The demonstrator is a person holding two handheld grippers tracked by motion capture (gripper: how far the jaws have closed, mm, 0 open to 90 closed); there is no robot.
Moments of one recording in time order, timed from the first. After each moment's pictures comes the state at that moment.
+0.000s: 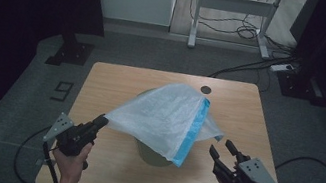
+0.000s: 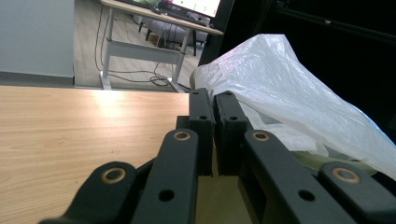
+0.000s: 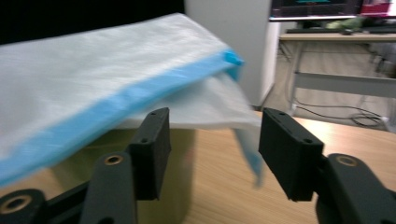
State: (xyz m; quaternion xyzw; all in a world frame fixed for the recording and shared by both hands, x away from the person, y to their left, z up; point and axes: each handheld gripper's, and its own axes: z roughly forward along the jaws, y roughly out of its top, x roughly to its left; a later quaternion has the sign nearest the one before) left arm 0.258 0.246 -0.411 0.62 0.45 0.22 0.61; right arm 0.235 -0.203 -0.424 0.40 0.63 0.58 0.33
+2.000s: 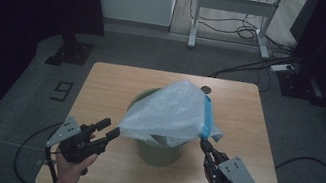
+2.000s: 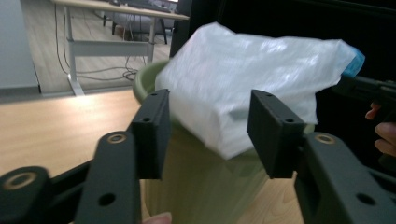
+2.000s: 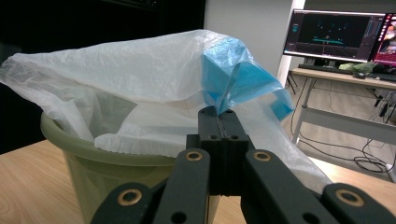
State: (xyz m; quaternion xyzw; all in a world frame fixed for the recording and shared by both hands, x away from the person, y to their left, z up) left arm 0.242 0.228 -0.382 0.68 0.37 0.20 0.60; right arm 0.232 -0.161 -0.413 0.33 0.63 0.59 0.37
